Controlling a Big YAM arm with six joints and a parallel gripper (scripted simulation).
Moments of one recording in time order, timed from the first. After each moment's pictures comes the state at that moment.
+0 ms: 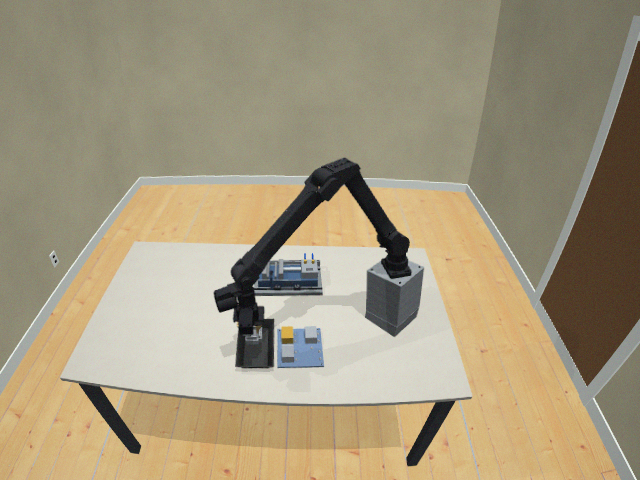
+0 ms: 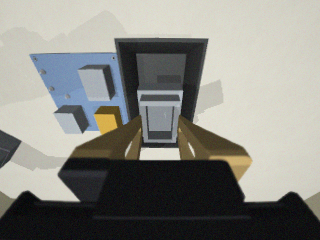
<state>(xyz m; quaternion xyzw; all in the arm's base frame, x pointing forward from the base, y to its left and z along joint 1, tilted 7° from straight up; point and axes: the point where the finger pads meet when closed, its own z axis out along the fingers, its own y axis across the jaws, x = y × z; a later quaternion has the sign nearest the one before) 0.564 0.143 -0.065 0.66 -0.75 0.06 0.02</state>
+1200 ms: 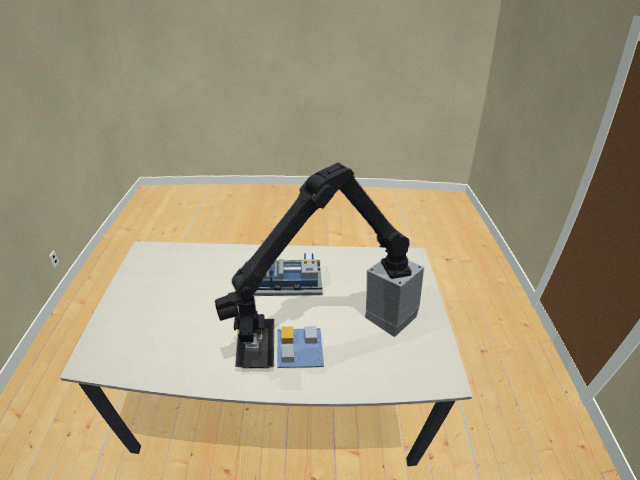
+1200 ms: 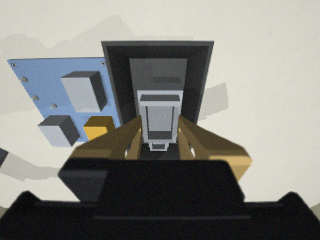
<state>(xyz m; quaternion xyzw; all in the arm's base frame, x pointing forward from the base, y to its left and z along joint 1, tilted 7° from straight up) 0.570 0.140 -0.102 0.66 -0.75 0.06 0.01</state>
